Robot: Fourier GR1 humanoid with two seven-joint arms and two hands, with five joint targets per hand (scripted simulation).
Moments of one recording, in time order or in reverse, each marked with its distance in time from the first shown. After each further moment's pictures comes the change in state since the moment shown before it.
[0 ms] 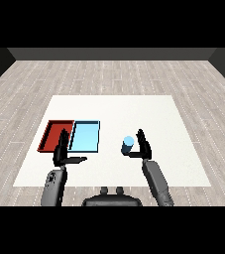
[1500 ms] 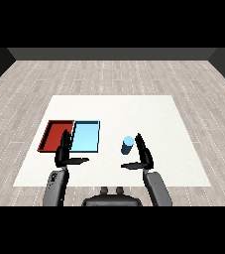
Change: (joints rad) left arm 0.011 -0.020 -0.015 0.002 0.011 -0.009 -0.002; right arm 0.229 0.004 0.144 -0.359 0.106 0.026 -0.004
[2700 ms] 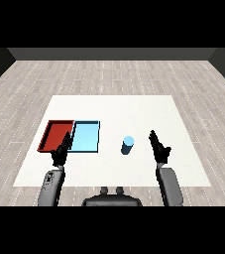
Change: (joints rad) left arm -0.003 0.086 -0.028 -0.009 -0.044 0.014 0.349; right arm -0.061 -0.084 -0.218 0.002 0.030 0.050 0.316
